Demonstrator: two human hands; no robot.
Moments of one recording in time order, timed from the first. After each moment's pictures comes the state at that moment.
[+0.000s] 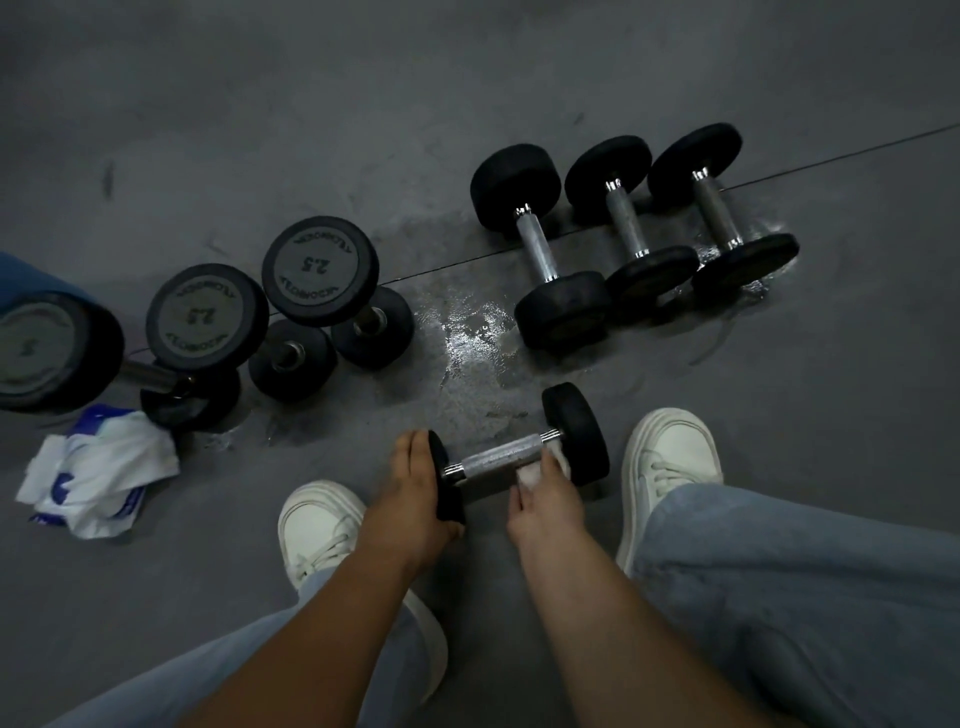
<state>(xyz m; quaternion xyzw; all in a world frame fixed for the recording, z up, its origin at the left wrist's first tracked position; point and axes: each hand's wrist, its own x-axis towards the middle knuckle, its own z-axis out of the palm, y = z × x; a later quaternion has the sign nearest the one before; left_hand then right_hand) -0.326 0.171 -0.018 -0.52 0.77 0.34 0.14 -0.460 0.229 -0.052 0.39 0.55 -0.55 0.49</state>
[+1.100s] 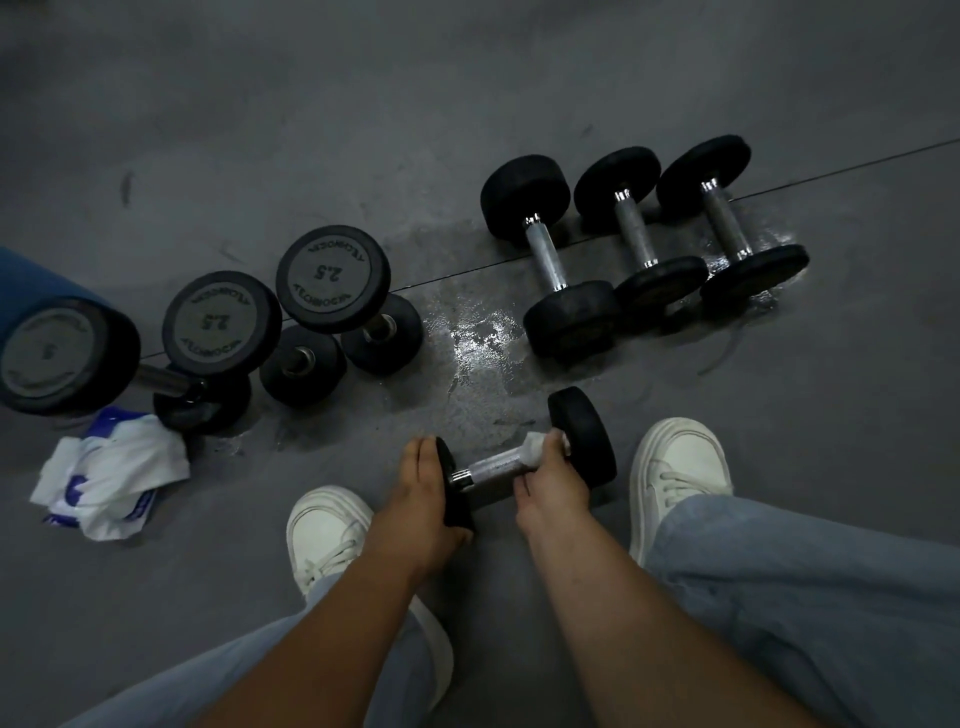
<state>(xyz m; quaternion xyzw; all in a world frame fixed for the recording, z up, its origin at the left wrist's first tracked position) -0.325 0.169 -0.017 -0.52 0.77 0.34 0.15 -0.466 0.206 -0.048 0.36 0.57 -0.59 0.45</state>
